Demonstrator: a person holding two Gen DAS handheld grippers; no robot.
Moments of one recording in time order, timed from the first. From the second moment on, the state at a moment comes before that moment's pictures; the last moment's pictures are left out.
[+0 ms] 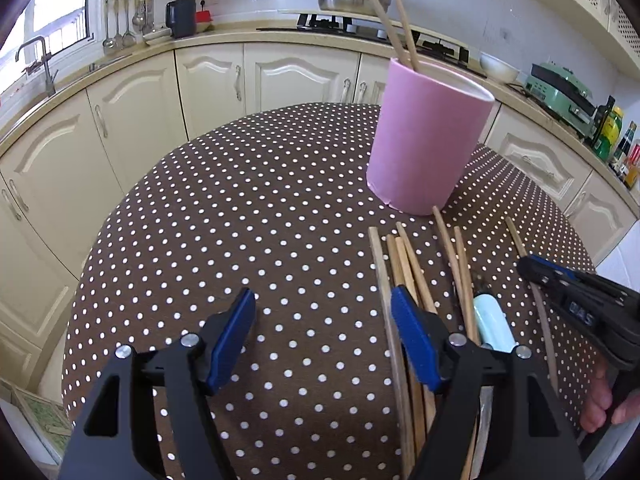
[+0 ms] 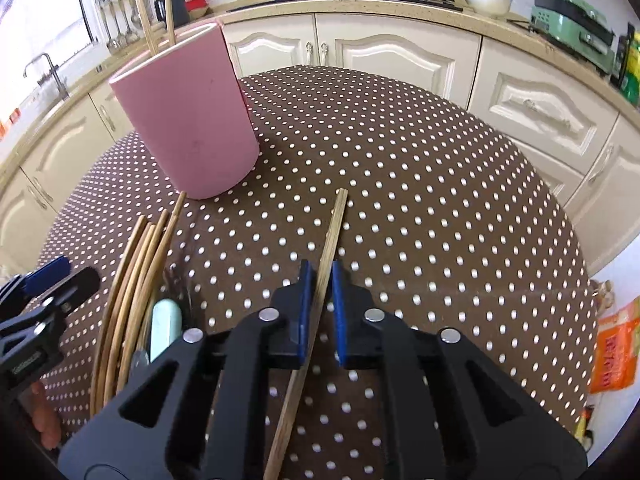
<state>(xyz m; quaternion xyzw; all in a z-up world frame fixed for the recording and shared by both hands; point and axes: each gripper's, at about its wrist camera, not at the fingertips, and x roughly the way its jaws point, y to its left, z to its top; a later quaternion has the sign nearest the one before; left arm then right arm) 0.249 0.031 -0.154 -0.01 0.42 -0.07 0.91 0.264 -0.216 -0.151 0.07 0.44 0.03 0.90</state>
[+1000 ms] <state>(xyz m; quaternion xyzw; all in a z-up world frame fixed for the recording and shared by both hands) 0.281 0.023 -0.146 -0.02 0.42 -0.05 0.90 0.258 -0.256 -0.146 0.18 0.43 0.05 0.88</state>
